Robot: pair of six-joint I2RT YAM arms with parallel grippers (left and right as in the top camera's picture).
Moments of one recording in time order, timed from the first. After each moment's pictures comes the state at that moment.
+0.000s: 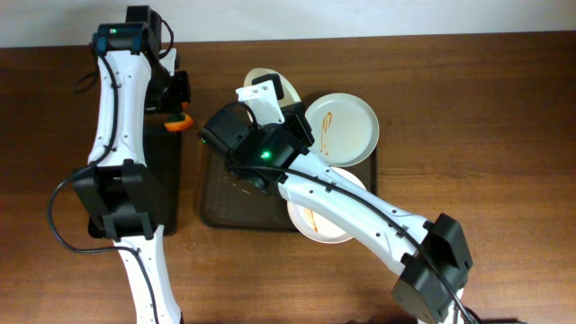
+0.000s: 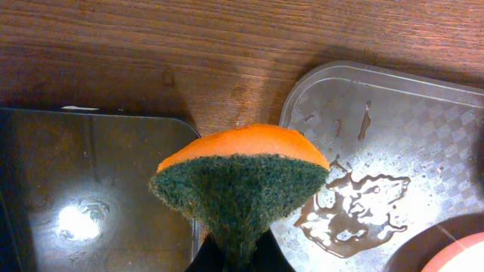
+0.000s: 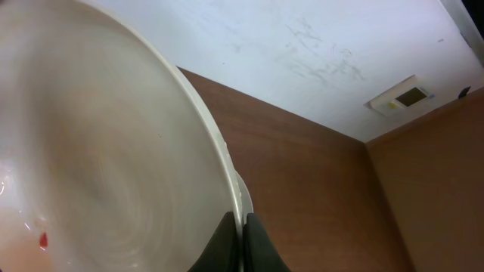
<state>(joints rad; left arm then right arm) 0.02 2.35 2.42 -1.50 0.08 -0.09 0.89 1.98 1.85 -0.96 1.11 0.38</state>
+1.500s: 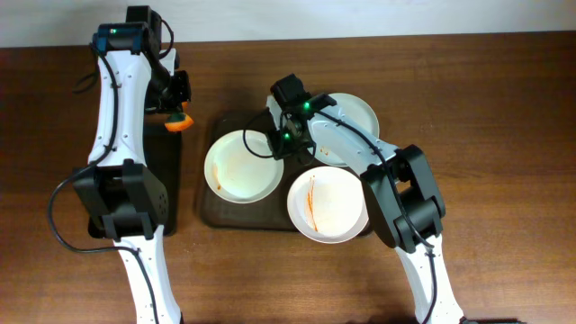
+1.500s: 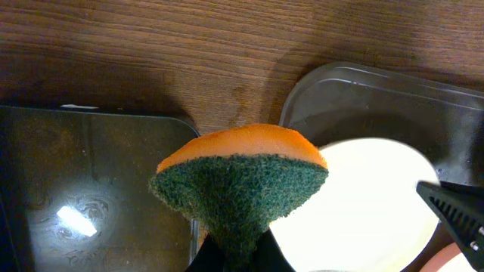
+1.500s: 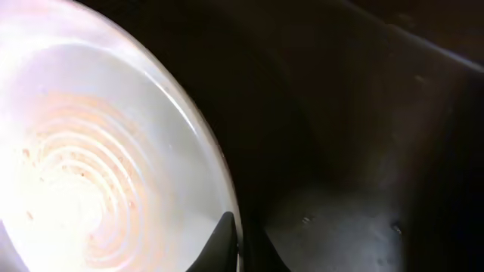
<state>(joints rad) 0.02 2.35 2.42 -1.50 0.08 -0.10 0.51 2.35 1.85 -0.76 -0.25 0.20</state>
